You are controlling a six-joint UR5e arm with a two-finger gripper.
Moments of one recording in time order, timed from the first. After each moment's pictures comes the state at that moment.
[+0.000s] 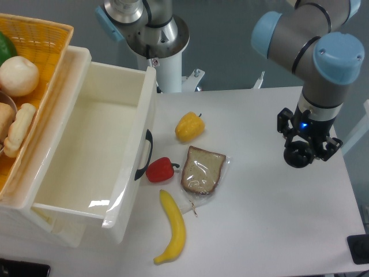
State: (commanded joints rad) arm 2.73 -1.99 -1.28 -1.32 1.57 1.49
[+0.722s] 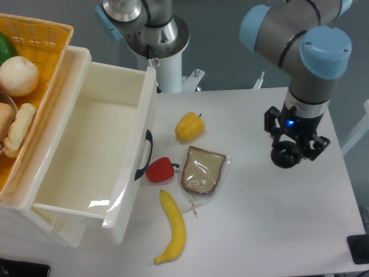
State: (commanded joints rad) arm 2.68 -1.89 -1.36 -1.34 1.45 1.42
